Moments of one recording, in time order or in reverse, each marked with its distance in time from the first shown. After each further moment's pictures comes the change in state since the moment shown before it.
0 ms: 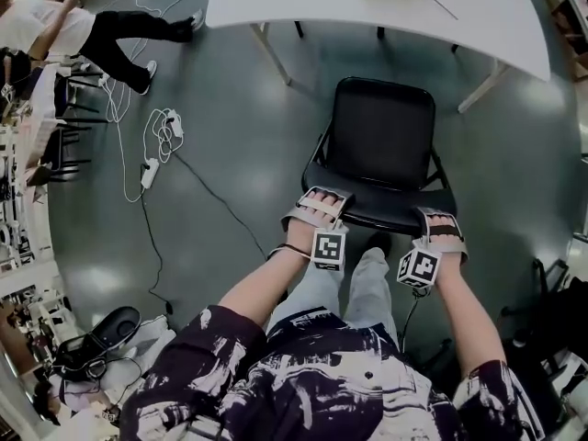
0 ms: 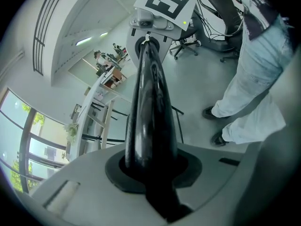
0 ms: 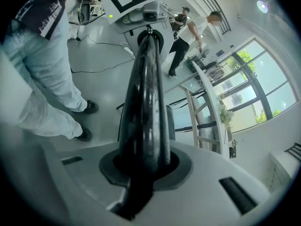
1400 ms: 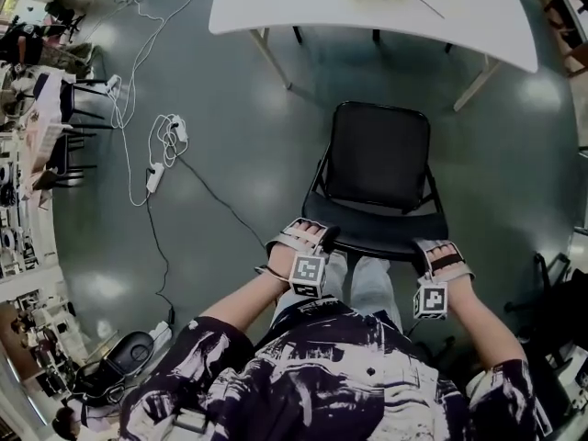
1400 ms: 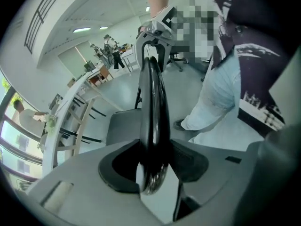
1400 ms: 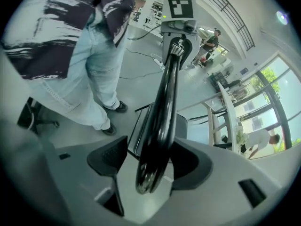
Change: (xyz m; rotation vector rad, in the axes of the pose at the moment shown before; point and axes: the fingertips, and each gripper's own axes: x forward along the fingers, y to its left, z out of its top) left arm -0.086 -0.068 -0.044 -0.104 -0.065 -0.281; right arm -0.067 0.073 0.032 -0.248 -0.134 0.188
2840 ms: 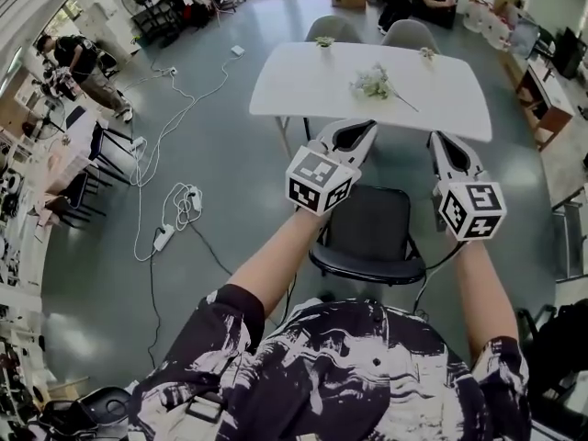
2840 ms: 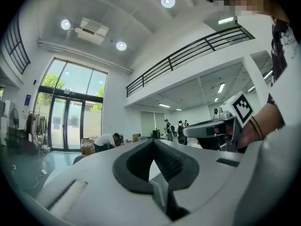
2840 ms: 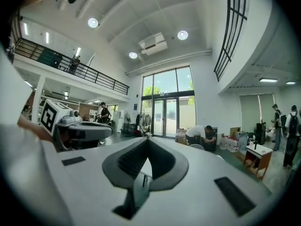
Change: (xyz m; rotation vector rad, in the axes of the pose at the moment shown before) left arm -0.375 0.326 0.185 -0.646 -1.028 0.620; right arm -0.367 -0.401 -0.008 1.180 -0.818 -0.808
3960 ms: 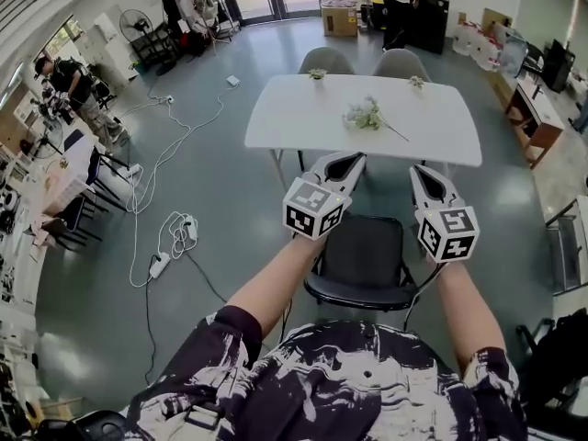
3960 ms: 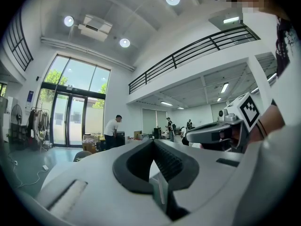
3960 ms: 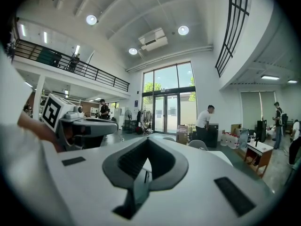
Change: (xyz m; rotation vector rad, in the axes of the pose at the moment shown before) left arm 0.007 0.008 -0.013 -0.023 0.030 0.021; right arm 0.010 0.010 -0.021 0.005 0.047 0.017
